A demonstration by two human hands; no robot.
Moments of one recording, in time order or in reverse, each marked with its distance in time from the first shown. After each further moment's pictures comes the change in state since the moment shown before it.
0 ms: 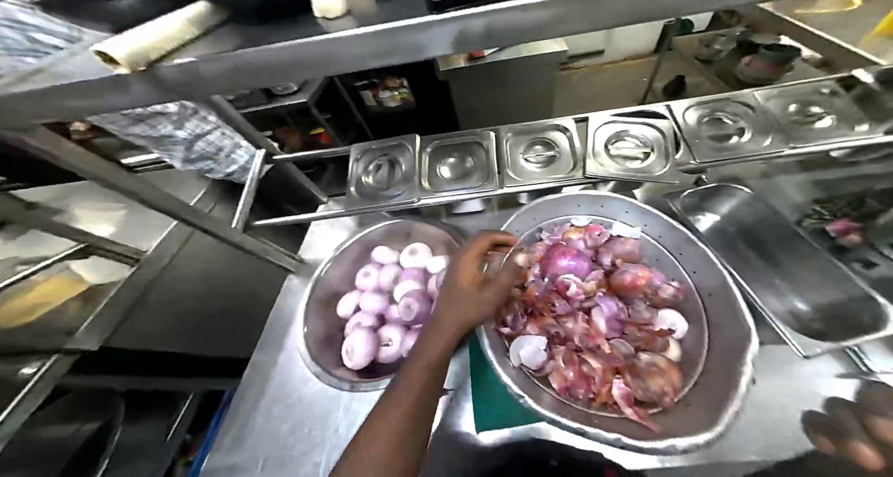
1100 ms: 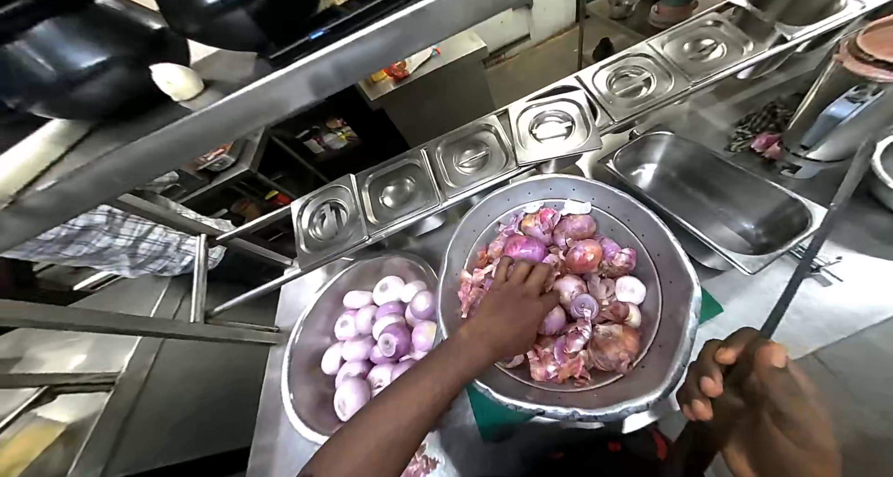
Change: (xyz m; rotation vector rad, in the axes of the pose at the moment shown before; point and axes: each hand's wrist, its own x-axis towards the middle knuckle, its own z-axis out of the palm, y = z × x) left_hand 0.009 0.029 0.089 0.996 -0.874 0.479; right_hand -0.049 0.053 0.037 0.193 0.156 0.013
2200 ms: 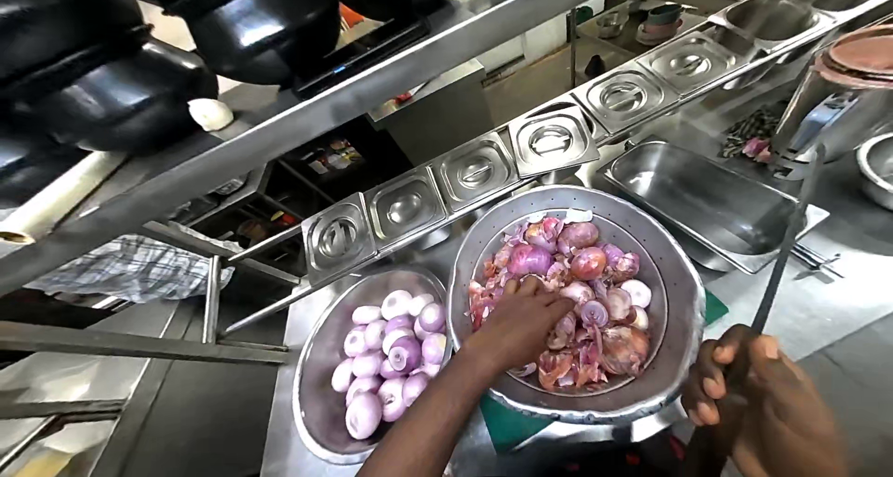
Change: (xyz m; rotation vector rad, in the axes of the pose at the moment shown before) left_hand -0.006 -0.003 0.000 -0.265 -0.080 0.054; right_hand -0.004 0.000 0.010 0.002 0.011 0.047
